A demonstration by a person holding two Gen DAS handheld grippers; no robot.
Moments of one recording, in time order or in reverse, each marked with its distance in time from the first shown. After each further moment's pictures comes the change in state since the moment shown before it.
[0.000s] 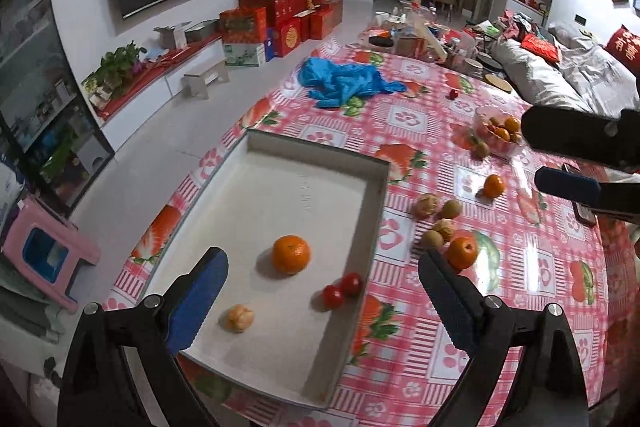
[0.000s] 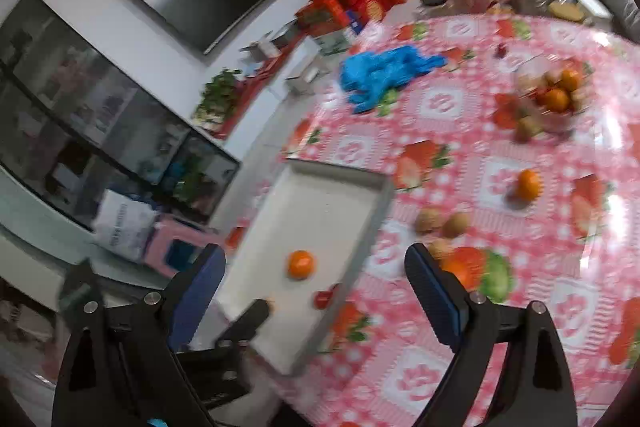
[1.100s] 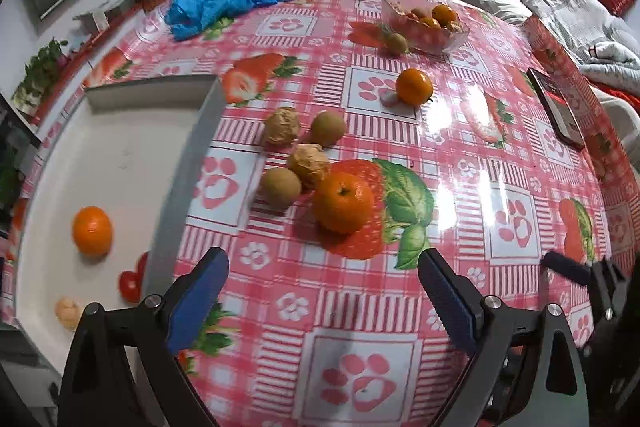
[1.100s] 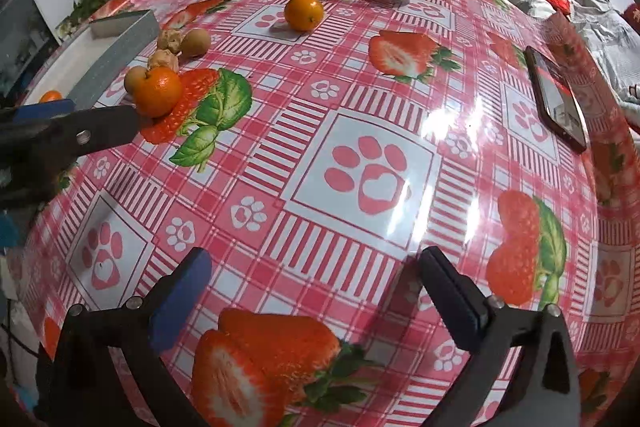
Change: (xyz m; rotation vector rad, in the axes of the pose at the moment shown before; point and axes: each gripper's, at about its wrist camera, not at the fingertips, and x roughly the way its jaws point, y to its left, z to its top) left arm 0.097 -0.133 -0.034 0.146 0.214 -0.135; right arm 0.015 -0.150 -0.131 -0.139 0.153 -0.573
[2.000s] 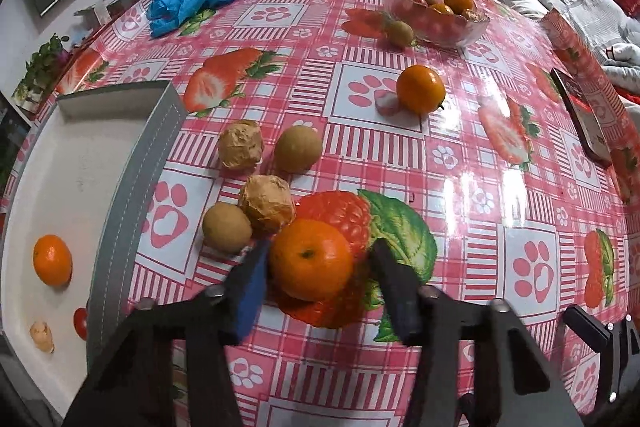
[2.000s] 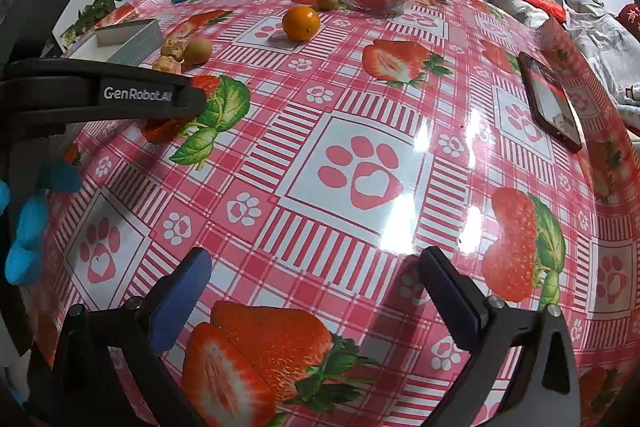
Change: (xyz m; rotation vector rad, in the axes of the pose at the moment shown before) left arm 0.045 -0.024 0.024 -0.011 0.025 0.042; right arm -0.003 -0.001 -0.010 -0.003 -0.060 0.000
